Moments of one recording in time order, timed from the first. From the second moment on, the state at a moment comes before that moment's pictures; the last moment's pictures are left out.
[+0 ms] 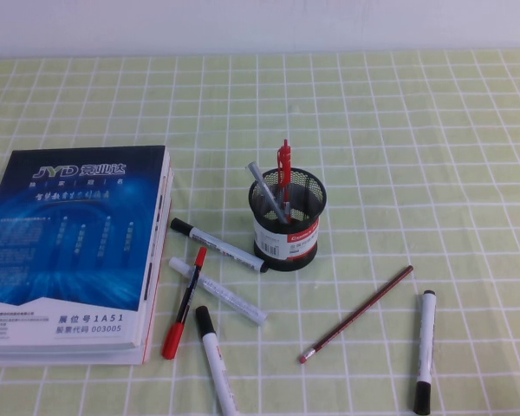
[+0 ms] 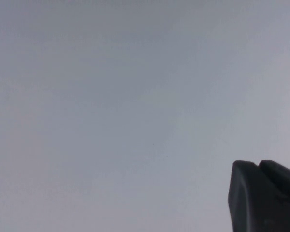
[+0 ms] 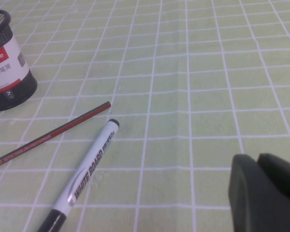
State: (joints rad) right arm 0.12 -0.01 0.03 0.14 0.38 0.03; left arm -0.04 -0.01 0.02 0.00 -0.60 -0.11
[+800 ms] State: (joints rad) right arm 0.12 -0.01 0.03 0.14 0.38 0.03; left arm -0.04 0.47 -0.11 0.20 -0.65 -0.36
